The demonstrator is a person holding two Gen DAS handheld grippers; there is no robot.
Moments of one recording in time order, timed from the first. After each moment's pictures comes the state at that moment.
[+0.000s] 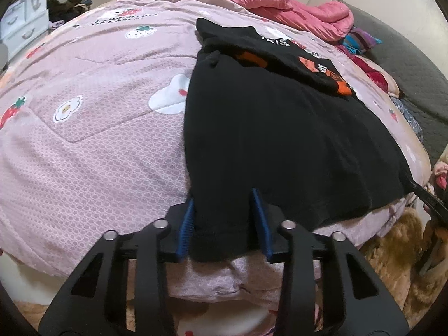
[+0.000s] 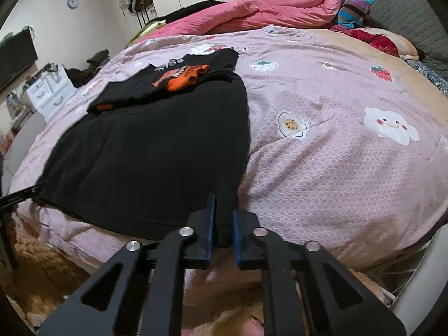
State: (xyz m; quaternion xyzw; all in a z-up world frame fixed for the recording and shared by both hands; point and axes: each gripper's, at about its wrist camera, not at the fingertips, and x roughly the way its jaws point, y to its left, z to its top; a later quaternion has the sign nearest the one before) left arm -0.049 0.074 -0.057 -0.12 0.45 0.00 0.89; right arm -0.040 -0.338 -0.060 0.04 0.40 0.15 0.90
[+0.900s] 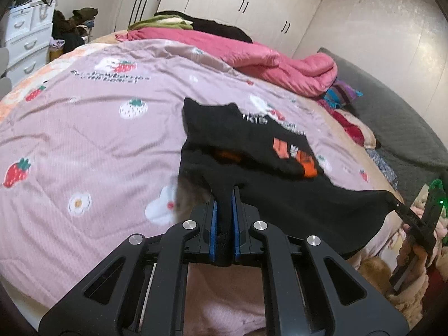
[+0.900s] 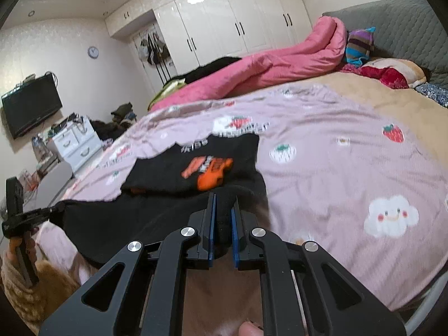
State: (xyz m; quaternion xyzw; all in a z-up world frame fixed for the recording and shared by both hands) left arm -0.024 0.098 0.044 -0.18 0.33 -0.03 0.93; right arm 0.001 -0.349 0.040 0.10 0.27 0.19 0.94
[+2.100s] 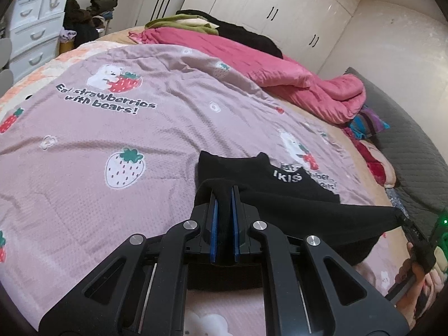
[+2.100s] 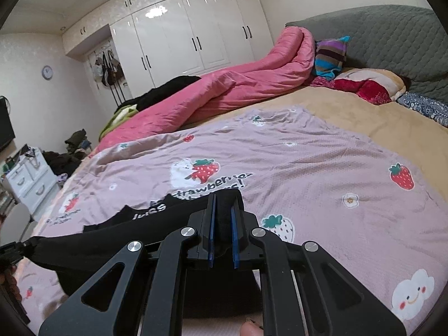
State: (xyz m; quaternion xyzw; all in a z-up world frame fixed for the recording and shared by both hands) left arm 0.136 0.154 0.049 -0.22 0.33 0.02 0.92; right arm 0.174 -0.298 0.052 0.11 0.26 0.06 0.96
